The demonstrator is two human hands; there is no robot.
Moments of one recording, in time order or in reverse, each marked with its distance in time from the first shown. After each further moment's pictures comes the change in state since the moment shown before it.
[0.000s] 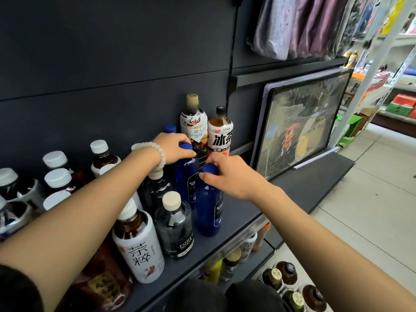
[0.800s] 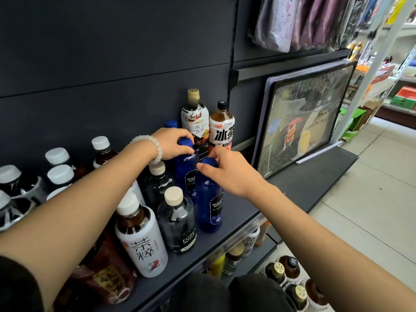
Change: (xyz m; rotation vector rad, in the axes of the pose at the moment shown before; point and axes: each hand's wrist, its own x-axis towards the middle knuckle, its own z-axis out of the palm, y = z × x) left_hand -0.005 -0.003 -0.009 0.065 -0.064 0.092; right_hand -0.001 -0.005 0.008 0.133 0.085 0.059
